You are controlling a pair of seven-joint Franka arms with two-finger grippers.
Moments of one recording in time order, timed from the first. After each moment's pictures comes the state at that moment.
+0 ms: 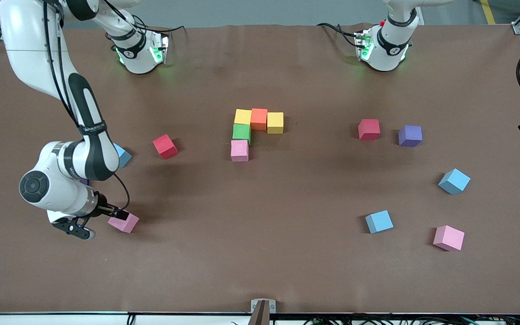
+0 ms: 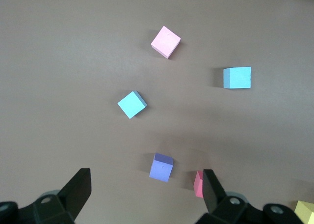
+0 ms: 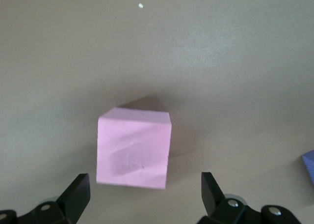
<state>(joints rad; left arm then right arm) 0.01 0.08 0.10 -1.41 0.02 1.53 -0.08 0.16 0.66 -0.15 -1.60 0.14 2.25 0.37</state>
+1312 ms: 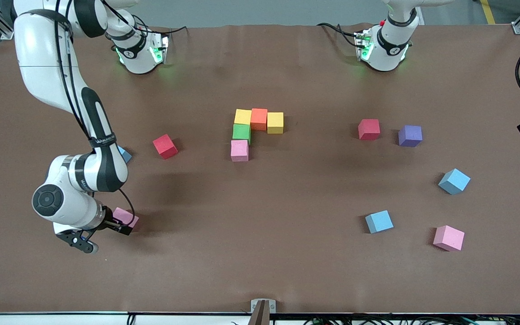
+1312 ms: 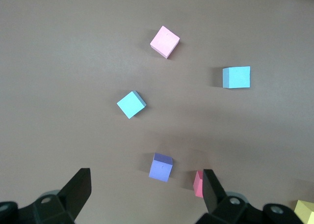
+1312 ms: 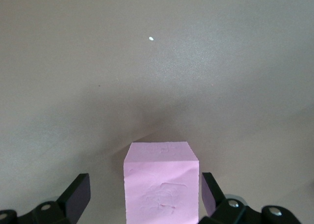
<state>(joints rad) 0.01 0.08 0.10 -1.41 0.02 1.53 -0.08 0.18 0.76 -0.15 -1.46 0.08 2.23 0.48</state>
